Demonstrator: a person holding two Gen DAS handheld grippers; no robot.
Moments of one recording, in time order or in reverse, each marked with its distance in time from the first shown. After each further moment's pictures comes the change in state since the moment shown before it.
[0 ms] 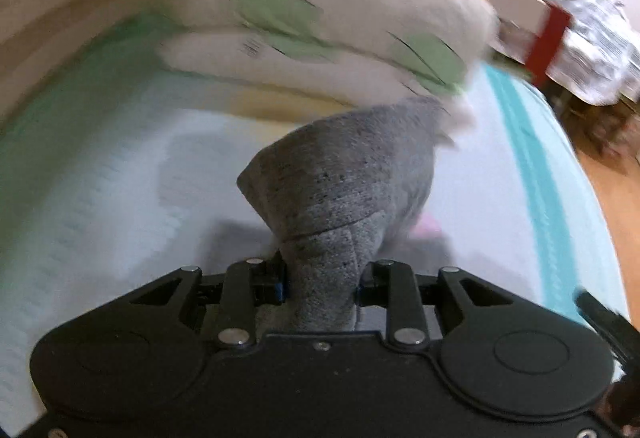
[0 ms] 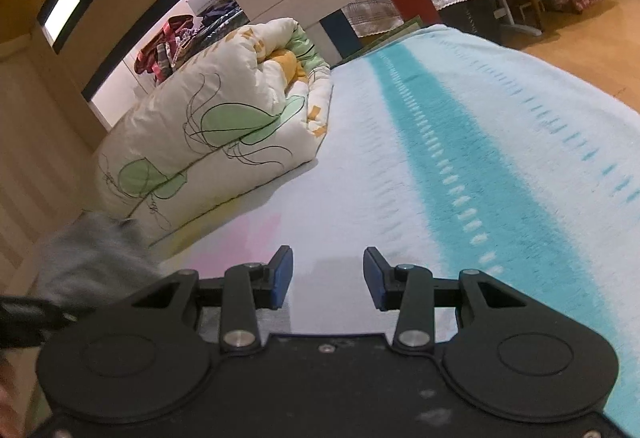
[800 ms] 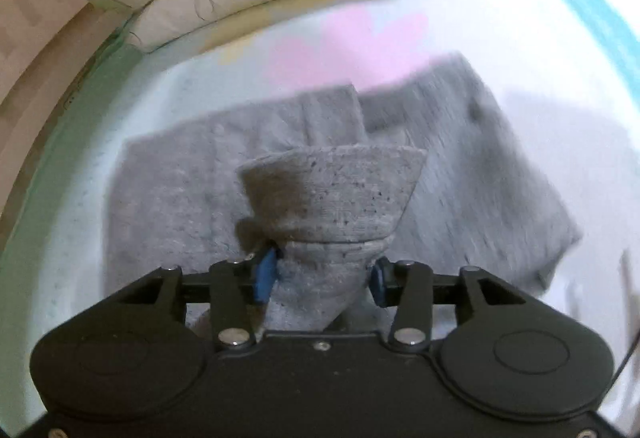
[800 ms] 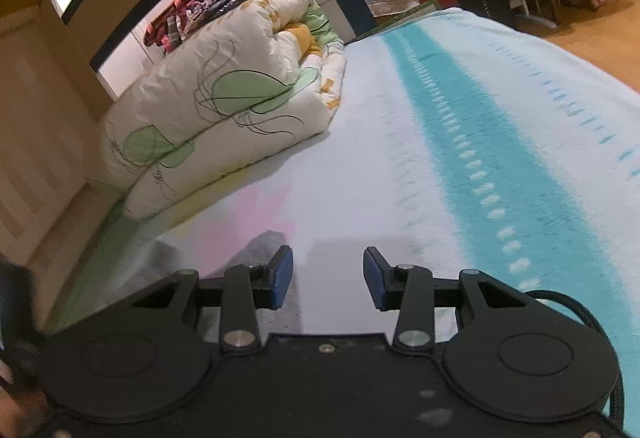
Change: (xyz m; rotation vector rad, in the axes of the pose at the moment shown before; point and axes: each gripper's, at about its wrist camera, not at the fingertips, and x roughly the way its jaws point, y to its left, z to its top) left arm 0.134 -0.127 -0.131 0.353 0.135 0.298; right arm 0.011 0.005 -0.016 -0.095 0.069 -0.034
